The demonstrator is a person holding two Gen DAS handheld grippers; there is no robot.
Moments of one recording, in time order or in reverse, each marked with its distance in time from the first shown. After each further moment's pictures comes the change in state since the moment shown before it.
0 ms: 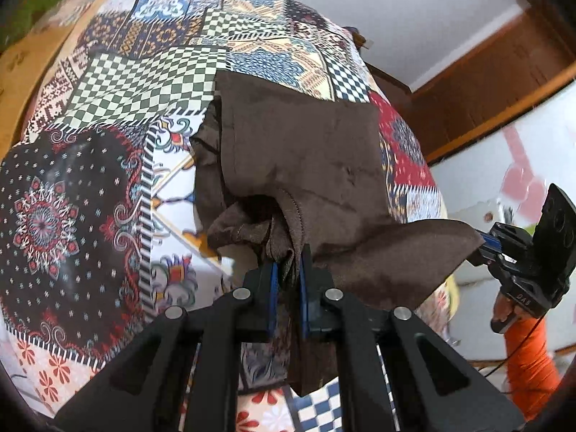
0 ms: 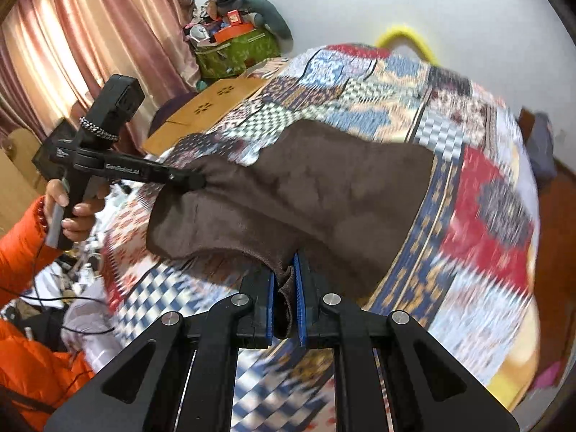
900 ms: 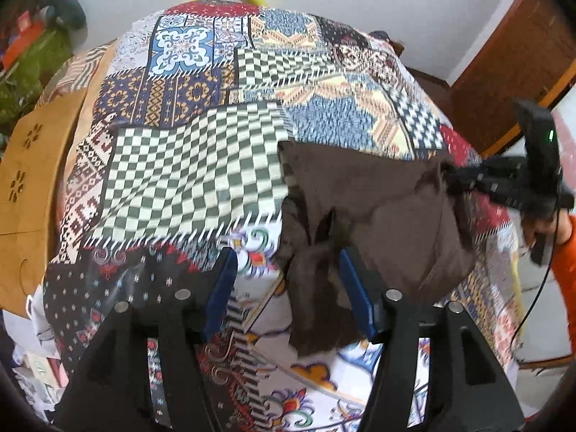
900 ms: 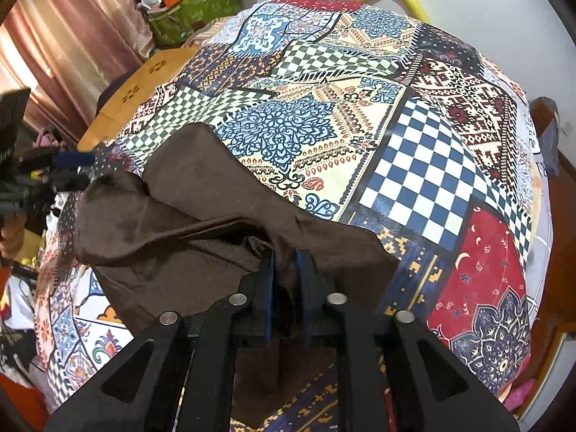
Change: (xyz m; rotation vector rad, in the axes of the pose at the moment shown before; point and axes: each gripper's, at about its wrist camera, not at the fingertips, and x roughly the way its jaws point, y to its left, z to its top) left arm 0.029 0.040 0.091 0.154 -0.057 0.255; right arm 0.131 -0.116 0.093 0.073 0.210 -0.041
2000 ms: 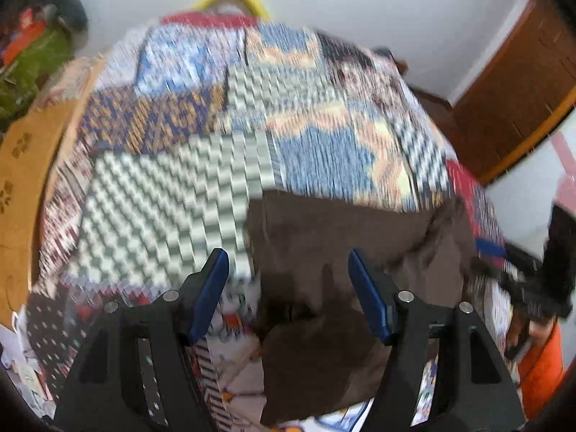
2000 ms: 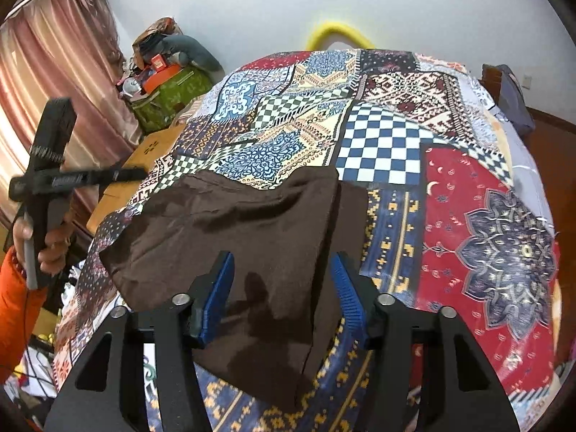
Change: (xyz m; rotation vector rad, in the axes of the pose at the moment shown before) left arm 0.035 -0.006 0.038 -0.041 -0.029 -0.032; right arm -0.017 -0.003 -0.069 0.241 -0.284 0.041
